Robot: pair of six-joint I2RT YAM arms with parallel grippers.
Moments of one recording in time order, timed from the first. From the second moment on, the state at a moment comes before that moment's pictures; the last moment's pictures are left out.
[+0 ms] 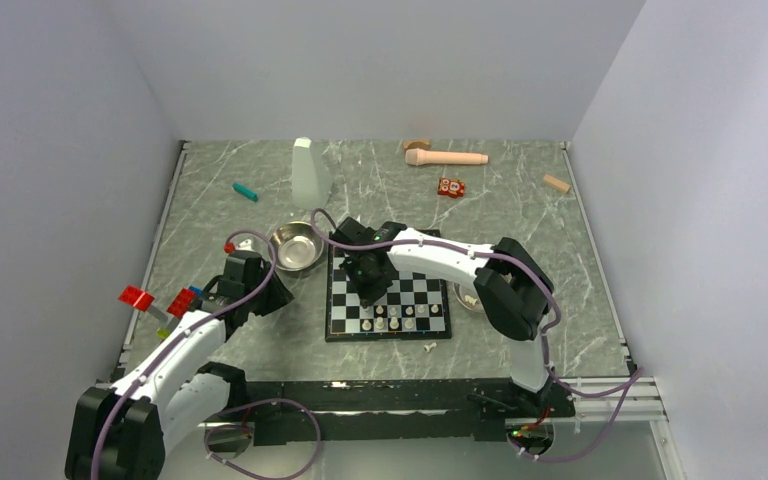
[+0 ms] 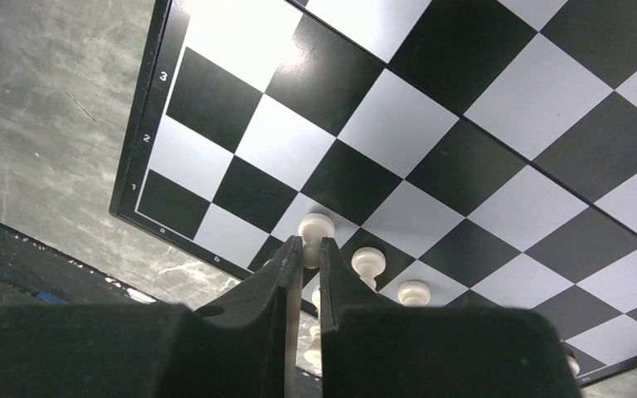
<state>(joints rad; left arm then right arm) -0.26 0.93 0.42 -0.34 0.03 -0.70 0.95 1.95 1.46 -0.78 -0.06 0.45</state>
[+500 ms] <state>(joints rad) -0.26 0.93 0.42 -0.34 0.03 -0.70 0.95 1.95 1.44 -0.79 -0.07 0.45</state>
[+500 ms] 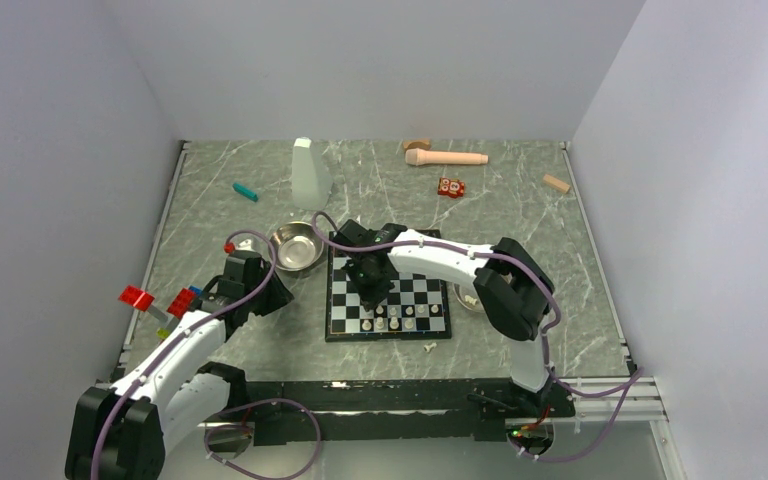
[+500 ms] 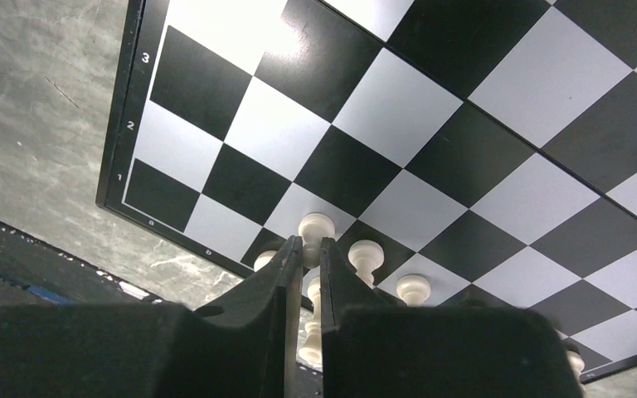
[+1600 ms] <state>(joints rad) -0.26 0.92 0.41 -0.34 0.03 -0.70 0.96 1.94 1.43 -0.76 -0.09 0.46</state>
